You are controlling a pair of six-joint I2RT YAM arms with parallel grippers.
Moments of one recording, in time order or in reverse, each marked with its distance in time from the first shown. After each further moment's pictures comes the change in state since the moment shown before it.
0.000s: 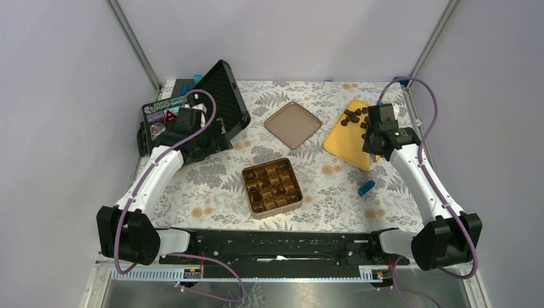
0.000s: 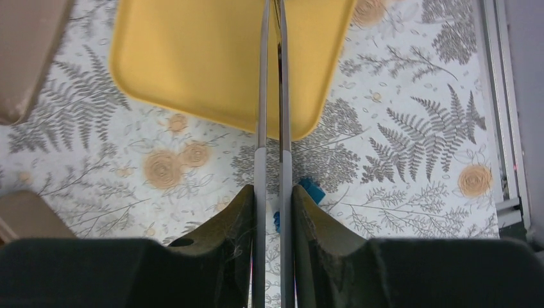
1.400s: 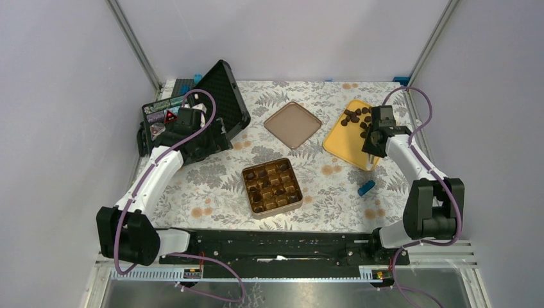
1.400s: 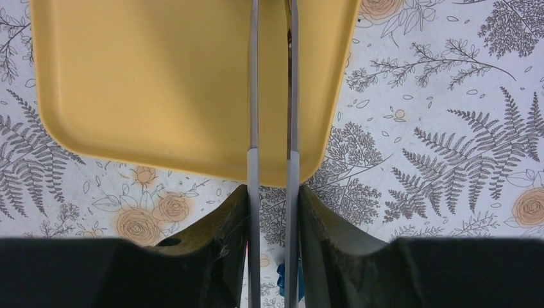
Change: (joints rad) left arm 0.000 -0.004 0.000 0.001 0.002 0.000; right arm -0.169 0.226 -0.099 0.220 -0.087 0.022
